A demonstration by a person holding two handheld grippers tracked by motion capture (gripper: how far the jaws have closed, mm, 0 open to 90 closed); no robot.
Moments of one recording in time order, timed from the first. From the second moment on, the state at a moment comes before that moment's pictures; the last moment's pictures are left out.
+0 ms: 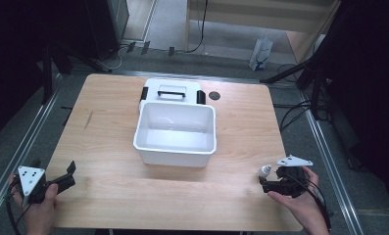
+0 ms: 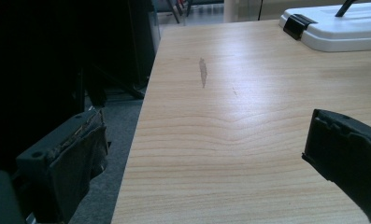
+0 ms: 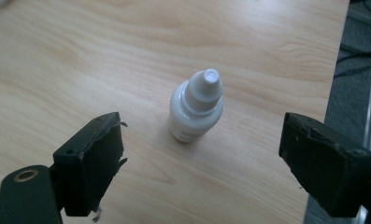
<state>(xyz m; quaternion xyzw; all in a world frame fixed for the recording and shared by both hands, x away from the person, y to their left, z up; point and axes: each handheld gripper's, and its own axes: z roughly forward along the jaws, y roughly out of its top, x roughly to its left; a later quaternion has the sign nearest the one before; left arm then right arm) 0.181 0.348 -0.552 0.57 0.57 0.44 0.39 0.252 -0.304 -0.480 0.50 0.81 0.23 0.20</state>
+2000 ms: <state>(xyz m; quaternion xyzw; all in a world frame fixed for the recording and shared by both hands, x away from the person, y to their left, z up) 0.180 0.348 -0.552 0.57 0.57 0.44 0.39 0.335 -0.274 -0.461 0.46 0.88 0.07 0.03</state>
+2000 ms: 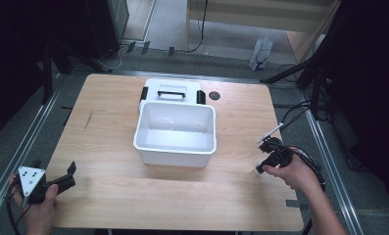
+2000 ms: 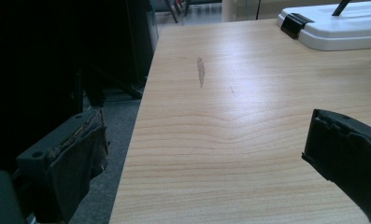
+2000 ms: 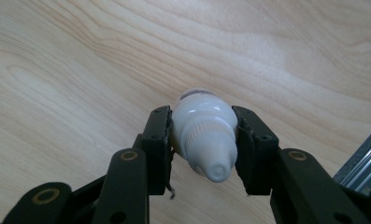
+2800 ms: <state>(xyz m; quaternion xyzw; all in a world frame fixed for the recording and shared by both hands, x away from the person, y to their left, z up) 0.179 0.349 -0.552 0.57 0.57 0.44 0.40 0.353 -0.205 -0.359 0.38 0.92 0.10 0.06</state>
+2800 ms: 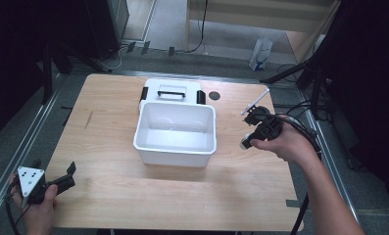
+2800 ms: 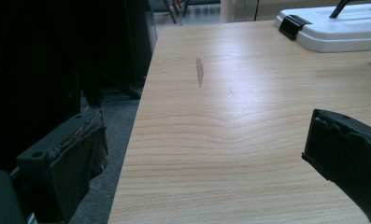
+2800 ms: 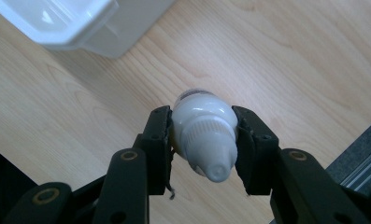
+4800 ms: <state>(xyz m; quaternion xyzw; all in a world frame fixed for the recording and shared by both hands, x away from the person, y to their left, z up) 0.177 0.351 -0.552 0.57 0.57 0.43 0.40 0.382 -0.083 -0.411 0.06 1.00 0.03 0.07</state>
